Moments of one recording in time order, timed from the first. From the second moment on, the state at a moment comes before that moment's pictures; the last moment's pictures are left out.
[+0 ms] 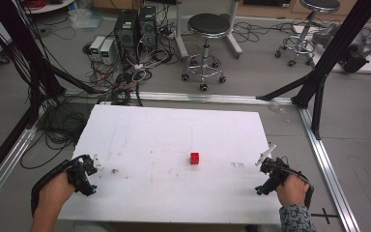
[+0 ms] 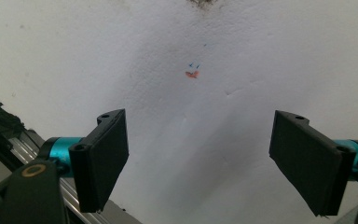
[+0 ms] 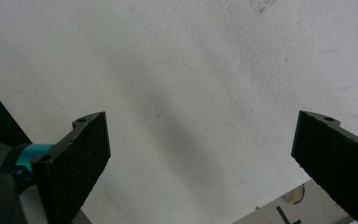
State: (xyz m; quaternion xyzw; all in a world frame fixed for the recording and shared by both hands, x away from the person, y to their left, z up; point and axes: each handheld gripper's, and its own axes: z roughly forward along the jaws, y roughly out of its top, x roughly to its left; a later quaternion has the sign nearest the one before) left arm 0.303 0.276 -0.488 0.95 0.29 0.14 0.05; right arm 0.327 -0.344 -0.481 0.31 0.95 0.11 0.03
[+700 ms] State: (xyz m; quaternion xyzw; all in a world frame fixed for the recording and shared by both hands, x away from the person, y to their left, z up) left arm 0.304 0.272 -0.491 0.95 0.28 0.13 0.05; right arm 0.386 -0.345 -0.434 0.23 0.96 0.12 0.04
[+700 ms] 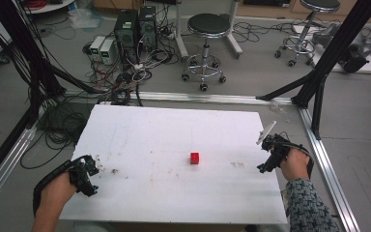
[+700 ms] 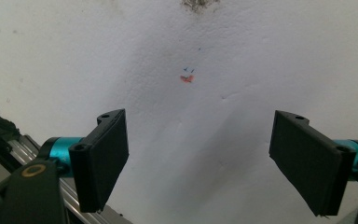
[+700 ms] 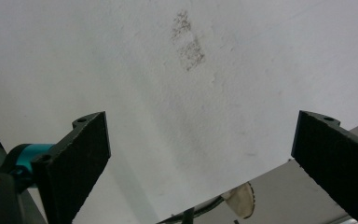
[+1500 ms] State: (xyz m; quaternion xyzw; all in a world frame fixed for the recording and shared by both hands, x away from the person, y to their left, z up) left arm 0.304 0.272 -0.490 0.95 0.28 0.13 0.05; right arm 0.435 -0.296 -0.365 0.15 0.98 0.13 0.06
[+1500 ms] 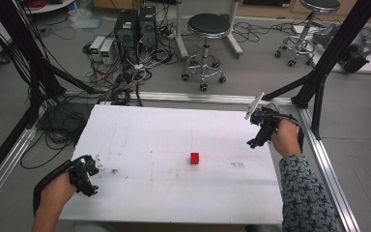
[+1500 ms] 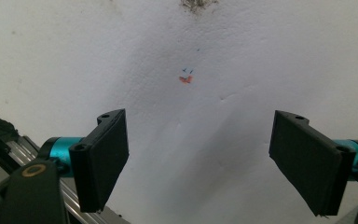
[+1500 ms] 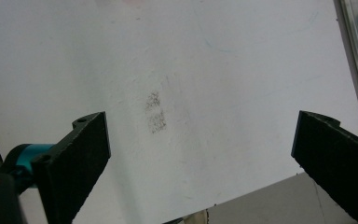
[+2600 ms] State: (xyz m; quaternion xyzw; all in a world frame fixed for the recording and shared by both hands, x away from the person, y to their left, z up) left arm 0.305 0.269 -0.494 0.95 0.28 0.13 0.05; right arm 0.455 -0.160 -0.454 0.02 1.00 0.07 0.02
